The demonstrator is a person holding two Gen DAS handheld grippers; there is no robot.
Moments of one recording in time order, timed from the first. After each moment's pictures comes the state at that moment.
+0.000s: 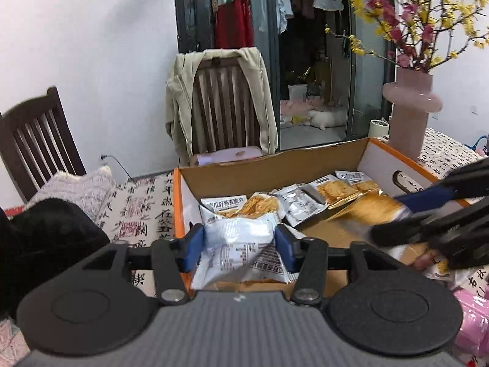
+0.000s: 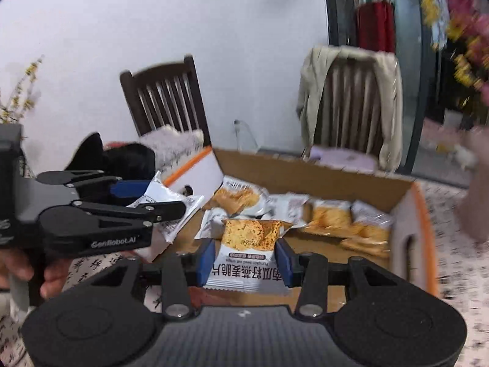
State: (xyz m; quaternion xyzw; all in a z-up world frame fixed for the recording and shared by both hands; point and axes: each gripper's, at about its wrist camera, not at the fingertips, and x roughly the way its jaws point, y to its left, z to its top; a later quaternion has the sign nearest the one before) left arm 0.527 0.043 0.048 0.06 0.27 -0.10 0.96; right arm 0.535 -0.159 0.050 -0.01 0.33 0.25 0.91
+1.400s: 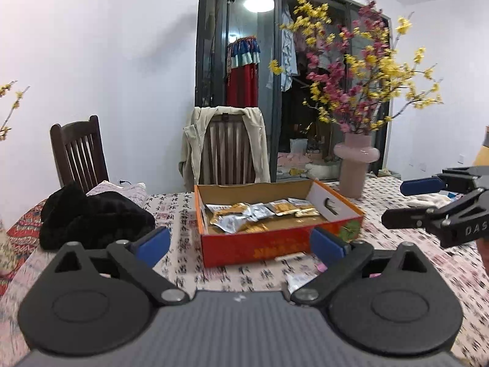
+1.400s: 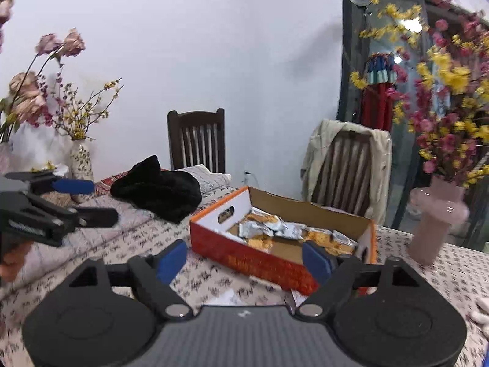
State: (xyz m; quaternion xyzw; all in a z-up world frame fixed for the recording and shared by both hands) left arm 0.256 0.062 0.118 0.02 0.16 -0.09 0.98; right arm 0.304 -0.208 0.117 -0.07 0.19 0.25 0.95
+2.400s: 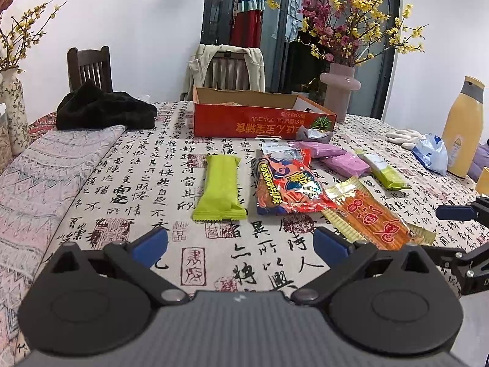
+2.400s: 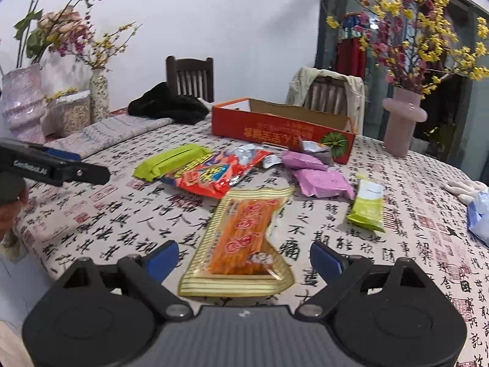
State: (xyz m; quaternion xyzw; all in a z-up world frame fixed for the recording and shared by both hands) left arm 0.129 0.060 0.024 -0.02 0.27 -0.09 0.96; right arm 0.106 -0.234 -0.001 -0.07 0.26 0.20 0.94
